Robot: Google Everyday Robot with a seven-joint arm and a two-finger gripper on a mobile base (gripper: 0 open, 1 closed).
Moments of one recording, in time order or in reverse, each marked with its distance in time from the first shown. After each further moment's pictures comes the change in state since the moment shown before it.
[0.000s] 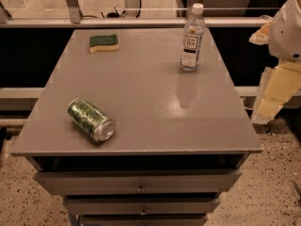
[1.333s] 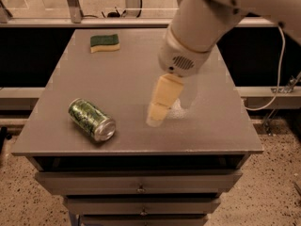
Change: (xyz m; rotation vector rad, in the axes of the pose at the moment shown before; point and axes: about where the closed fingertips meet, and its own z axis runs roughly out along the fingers) arm -0.166 0.026 0.087 -0.150 -0.177 -0.036
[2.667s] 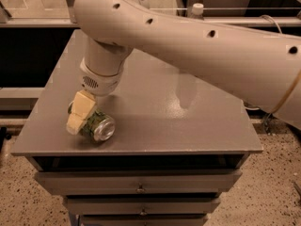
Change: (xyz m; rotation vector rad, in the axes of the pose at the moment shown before) arm -0.124 0.014 0.140 -0.125 0.034 0.279
